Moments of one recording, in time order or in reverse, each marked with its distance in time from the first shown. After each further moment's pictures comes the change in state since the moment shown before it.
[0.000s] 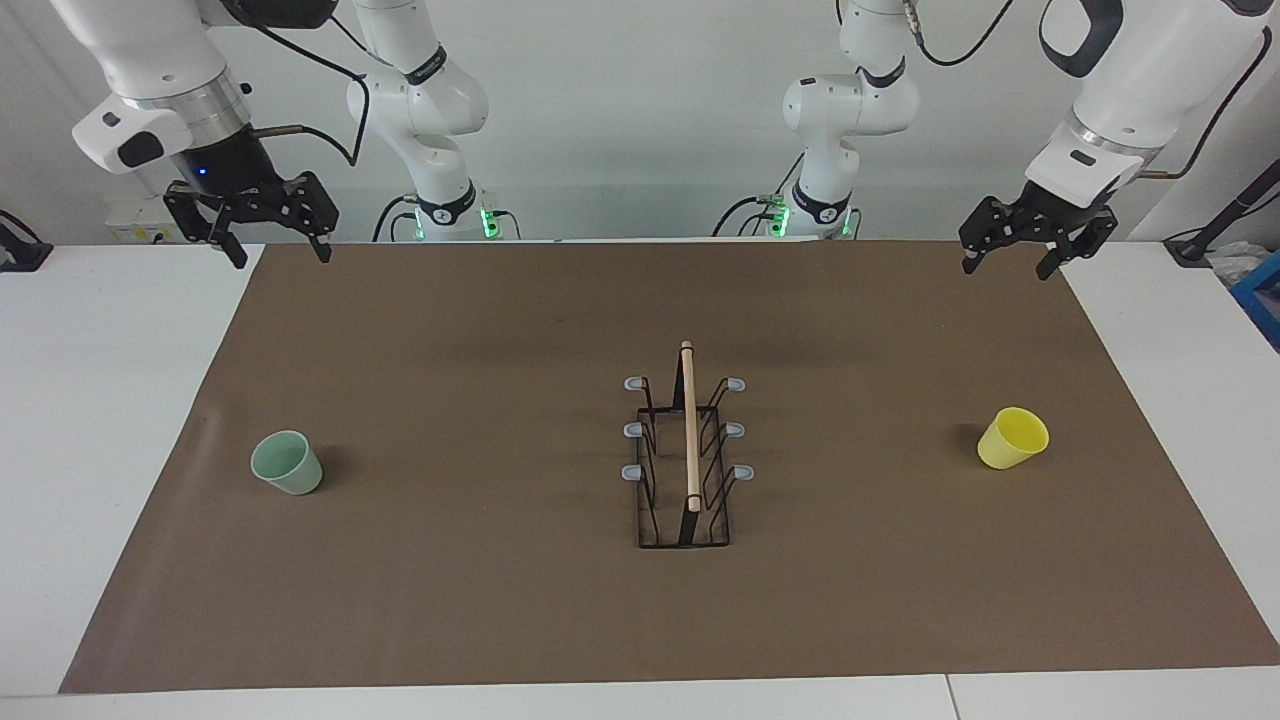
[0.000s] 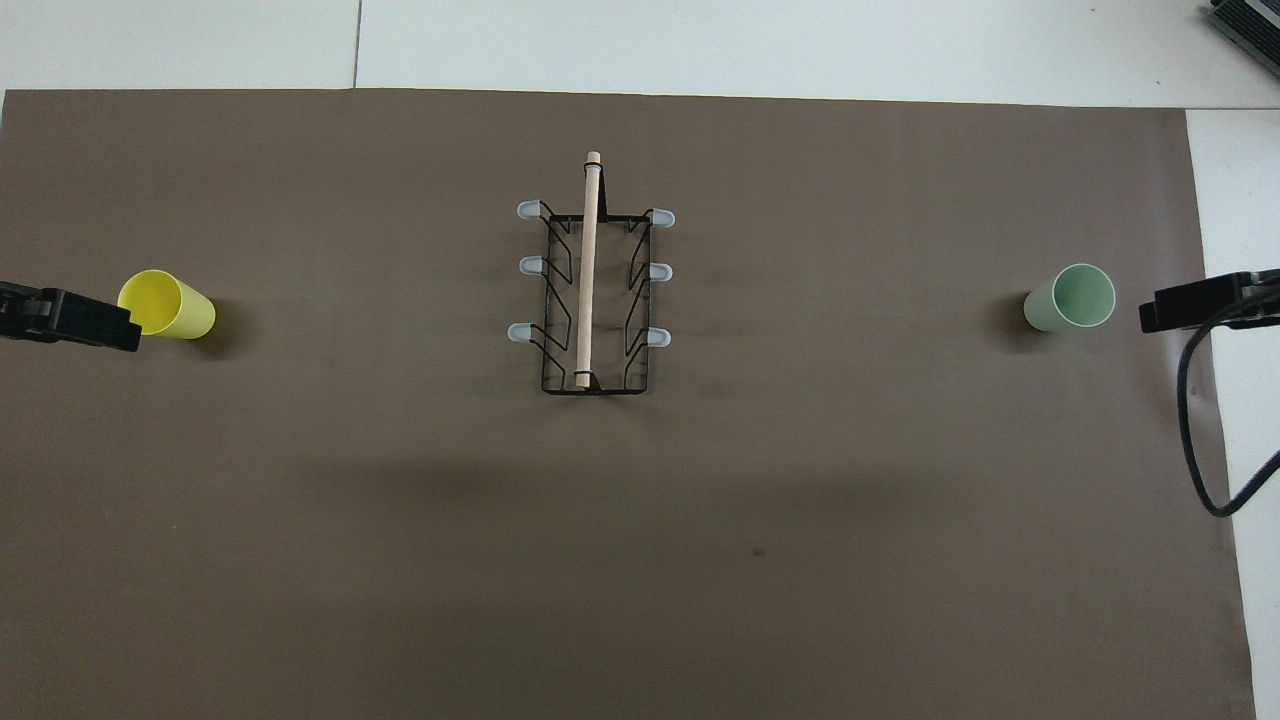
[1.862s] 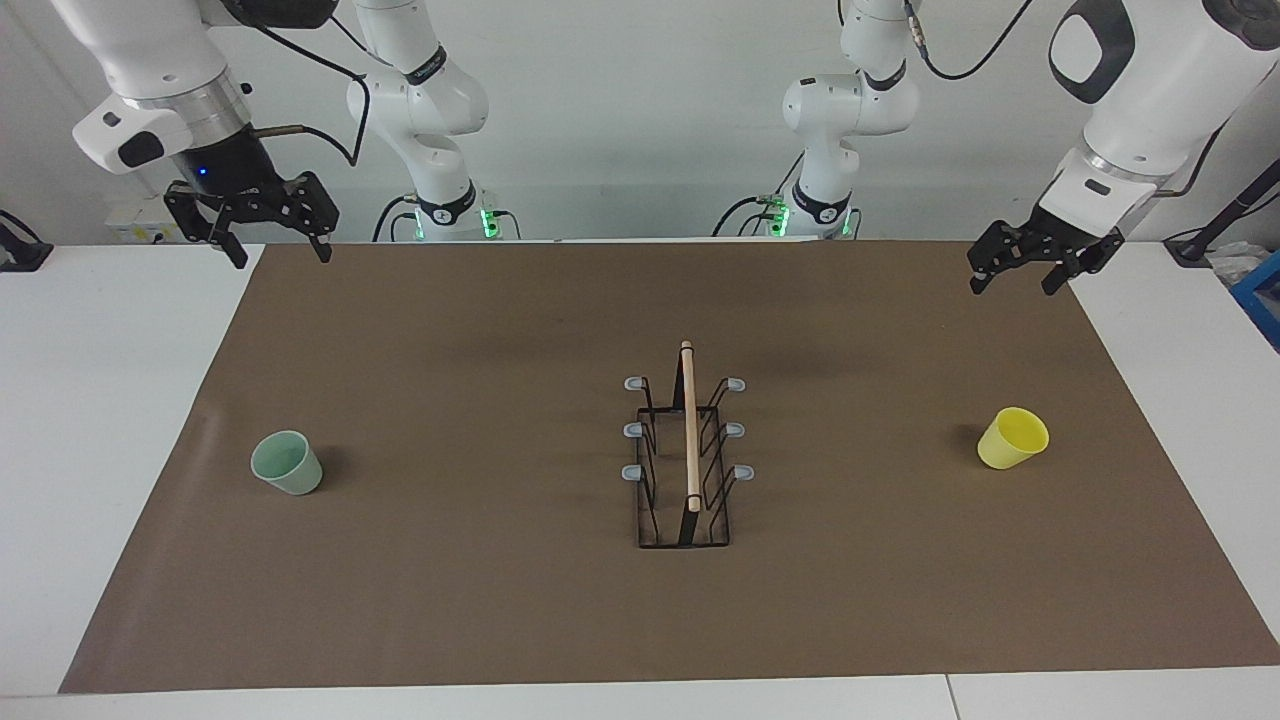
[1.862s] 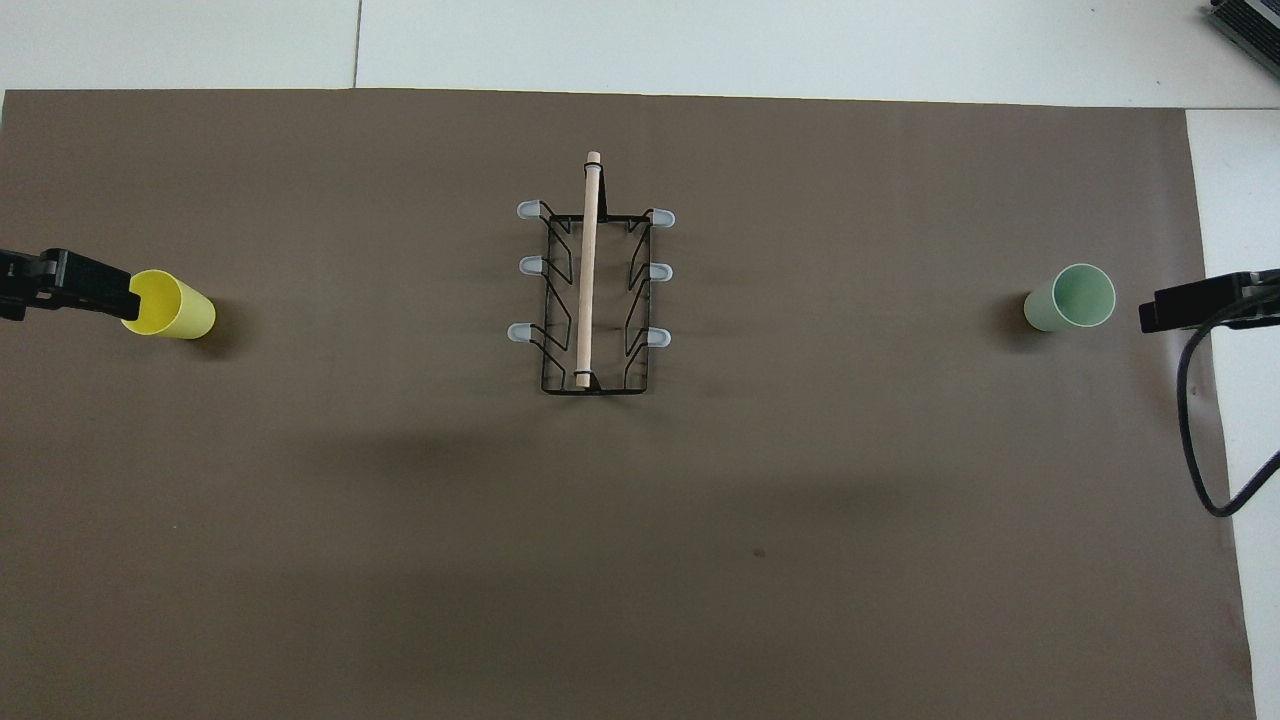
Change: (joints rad) left arm -0.001 0.112 0.035 0.096 0.000 -0.008 -0.096; right arm 0.000 0.000 0.000 0.000 0.000 0.003 0.000
